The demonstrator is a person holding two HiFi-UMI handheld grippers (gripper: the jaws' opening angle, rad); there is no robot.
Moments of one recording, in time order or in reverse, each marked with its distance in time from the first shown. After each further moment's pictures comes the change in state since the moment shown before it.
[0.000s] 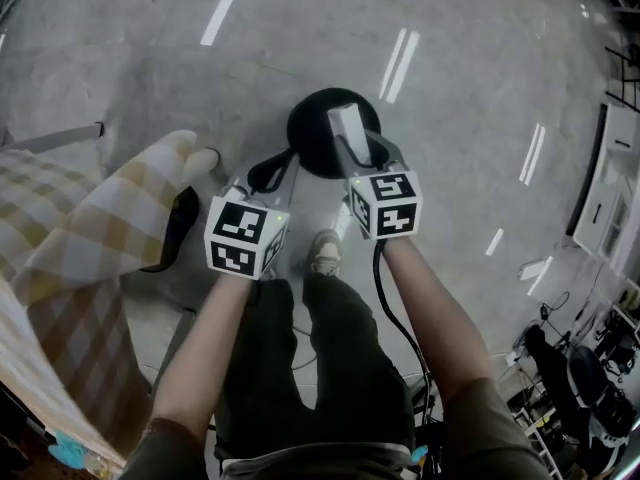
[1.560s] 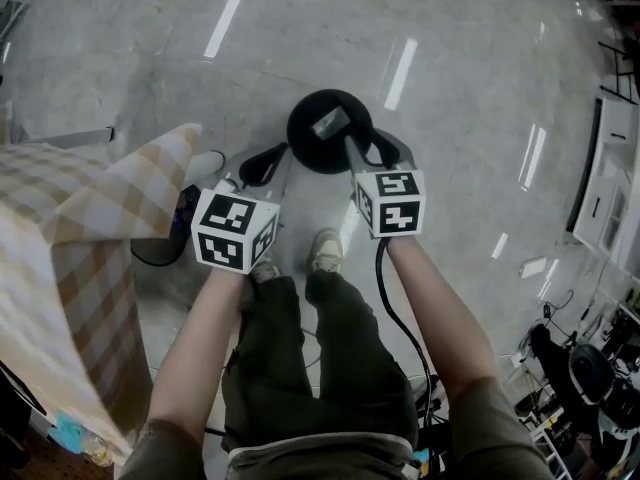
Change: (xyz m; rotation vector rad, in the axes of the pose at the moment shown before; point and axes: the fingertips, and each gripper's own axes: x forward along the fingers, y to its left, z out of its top) left arm -0.041 -0.022 0.041 0.008 -0.017 0.002; right arm -0.061 -0.012 0.021 -0.021 0.006 -0.105
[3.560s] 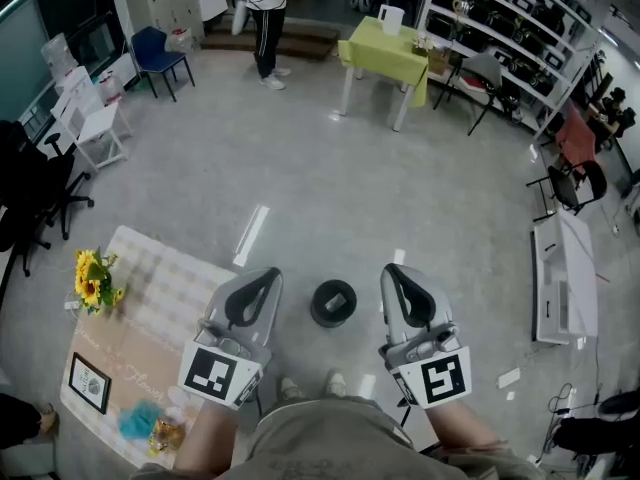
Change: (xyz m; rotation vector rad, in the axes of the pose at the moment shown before) left arm -0.588 -0.225 0.416 0.396 -0.726 0.062; right arm -0.684 0.239 0.416 -0.366 -0.976 0.009
